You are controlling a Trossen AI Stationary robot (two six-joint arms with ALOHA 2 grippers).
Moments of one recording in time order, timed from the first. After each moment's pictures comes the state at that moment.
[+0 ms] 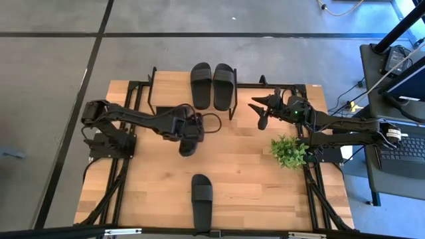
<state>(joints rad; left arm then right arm) -0.03 1.60 1.14 -0.80 -0.65 -0.08 -0.31 0.88 0.49 0.23 0.17 -0.03</state>
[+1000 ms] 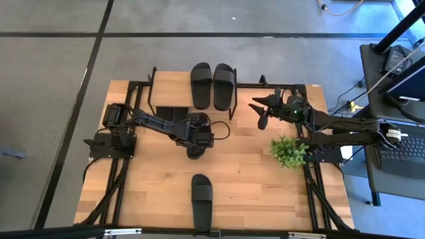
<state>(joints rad) -0.03 1.86 1.14 -0.58 -0.67 -0.07 -0.32 0.88 0.49 0.21 0.17 -0.01</state>
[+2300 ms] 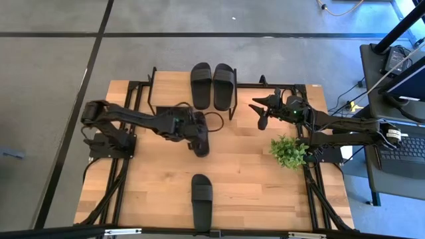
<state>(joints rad) -0.04 1.61 1.14 -0.65 -0.61 -0.08 -0.32 0.88 0.49 0.19 0.17 -0.01</state>
